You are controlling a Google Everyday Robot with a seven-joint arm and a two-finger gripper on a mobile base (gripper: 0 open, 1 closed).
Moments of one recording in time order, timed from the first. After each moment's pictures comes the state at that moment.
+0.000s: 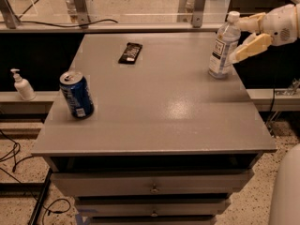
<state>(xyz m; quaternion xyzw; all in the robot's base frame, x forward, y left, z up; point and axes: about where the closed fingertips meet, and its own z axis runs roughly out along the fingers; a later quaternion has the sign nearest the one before) 0.681 -0.252 0.953 -0.52 0.69 0.22 0.46</state>
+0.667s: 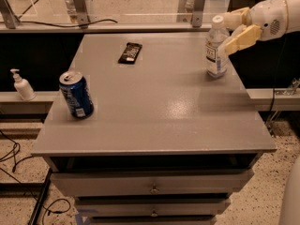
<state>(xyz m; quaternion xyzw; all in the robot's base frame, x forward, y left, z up) 0.641 -0.185 0.987 -0.52 0.64 0.33 0.45</state>
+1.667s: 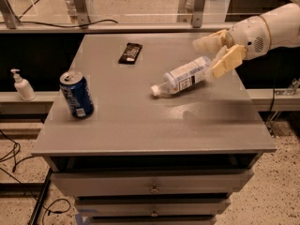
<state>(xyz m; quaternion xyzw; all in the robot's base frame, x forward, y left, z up) 0.571 -0.128 0.956 -0.55 0.64 0.40 0.36</state>
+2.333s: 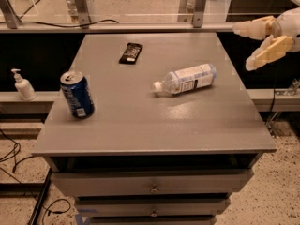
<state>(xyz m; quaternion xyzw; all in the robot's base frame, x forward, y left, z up) 0.587 -0.222 0.985 -0.53 0.63 0.35 0.44</state>
